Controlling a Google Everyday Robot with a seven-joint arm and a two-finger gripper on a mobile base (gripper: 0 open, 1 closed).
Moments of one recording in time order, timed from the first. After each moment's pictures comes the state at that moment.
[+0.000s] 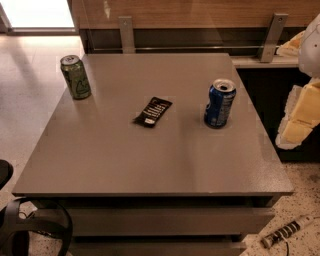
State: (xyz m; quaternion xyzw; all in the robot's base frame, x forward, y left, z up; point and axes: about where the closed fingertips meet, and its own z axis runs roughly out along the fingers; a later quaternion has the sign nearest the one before) arm 0.438 -0.213 0.990 -0.60 0.78 -0.05 0.18
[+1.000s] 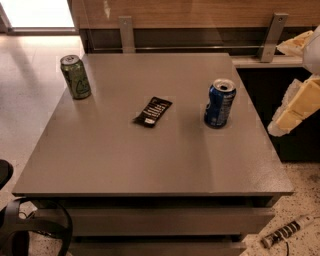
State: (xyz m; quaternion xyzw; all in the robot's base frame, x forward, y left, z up) arm 0.473 -0.222 0.981 -0.58 0.77 0.01 0.28
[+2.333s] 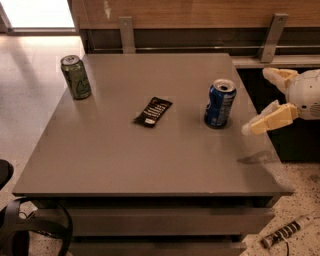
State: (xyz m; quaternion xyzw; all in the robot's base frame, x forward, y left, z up) arm 0.531 -0.219 0.912 -0.48 0.71 0.19 0.48
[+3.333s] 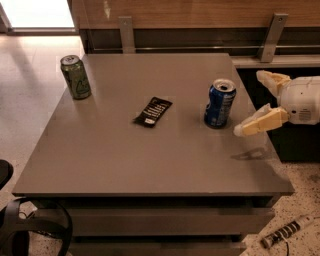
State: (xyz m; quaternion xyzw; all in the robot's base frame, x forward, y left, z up) arm 0.542 -0.212 0.900 -0.46 0.69 0.20 0.51
